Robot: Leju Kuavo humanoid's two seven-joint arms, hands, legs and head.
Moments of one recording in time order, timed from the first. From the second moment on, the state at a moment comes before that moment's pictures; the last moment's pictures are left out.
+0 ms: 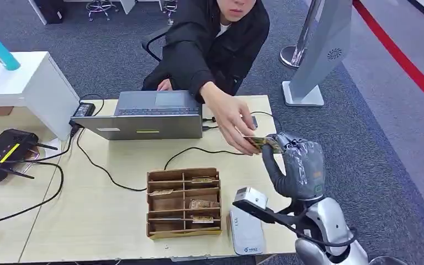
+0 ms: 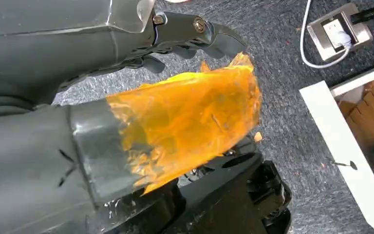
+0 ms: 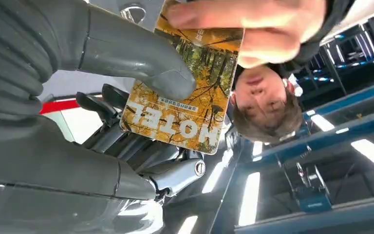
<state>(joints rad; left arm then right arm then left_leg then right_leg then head) -0.04 -0.11 -0.22 -0.20 -0.21 0.22 -0.26 -0.10 -0.21 0.48 -1.93 1.11 -0.31 0.14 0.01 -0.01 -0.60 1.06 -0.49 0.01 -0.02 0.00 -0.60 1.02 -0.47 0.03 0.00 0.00</state>
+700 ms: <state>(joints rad) -0.04 -0.11 -0.22 -0.20 -0.22 0.21 -0.26 -0.15 -0.18 0.52 -1.89 1.10 -0.31 0.14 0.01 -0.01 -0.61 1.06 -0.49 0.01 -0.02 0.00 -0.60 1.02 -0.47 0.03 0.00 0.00</state>
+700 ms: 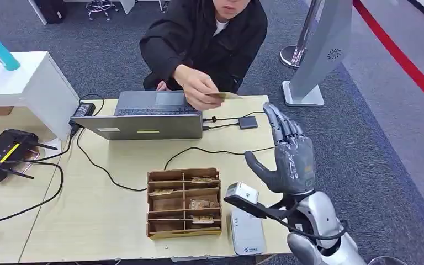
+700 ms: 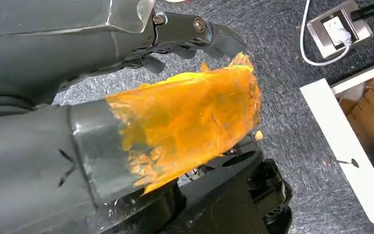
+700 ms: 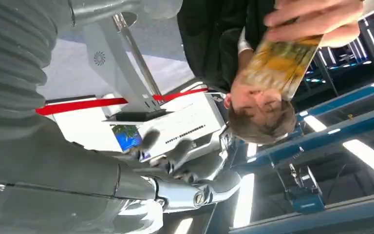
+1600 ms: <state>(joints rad) -0.04 -0.12 -0.22 -0.20 -0.22 0.22 -0.26 -0.10 -0.18 0.56 -1.92 1.09 -0.38 0.08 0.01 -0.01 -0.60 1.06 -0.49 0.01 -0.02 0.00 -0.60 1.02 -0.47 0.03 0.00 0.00</state>
